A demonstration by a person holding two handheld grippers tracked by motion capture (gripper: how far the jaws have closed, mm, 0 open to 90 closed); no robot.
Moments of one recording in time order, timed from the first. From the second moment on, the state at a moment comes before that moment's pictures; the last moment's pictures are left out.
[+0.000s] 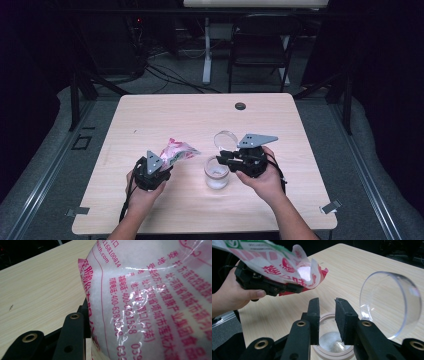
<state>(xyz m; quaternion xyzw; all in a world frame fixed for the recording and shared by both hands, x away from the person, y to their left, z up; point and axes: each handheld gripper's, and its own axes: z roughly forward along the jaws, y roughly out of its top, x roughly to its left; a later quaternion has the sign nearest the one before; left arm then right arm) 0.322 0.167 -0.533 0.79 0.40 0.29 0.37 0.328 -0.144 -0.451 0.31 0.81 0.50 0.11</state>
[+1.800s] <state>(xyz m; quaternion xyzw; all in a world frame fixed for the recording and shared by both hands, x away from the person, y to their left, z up) 0.338 0.133 -0.519 0.81 0.31 0.37 0.33 0.324 -0.141 -0.440 0.27 0.81 0.50 0.12</state>
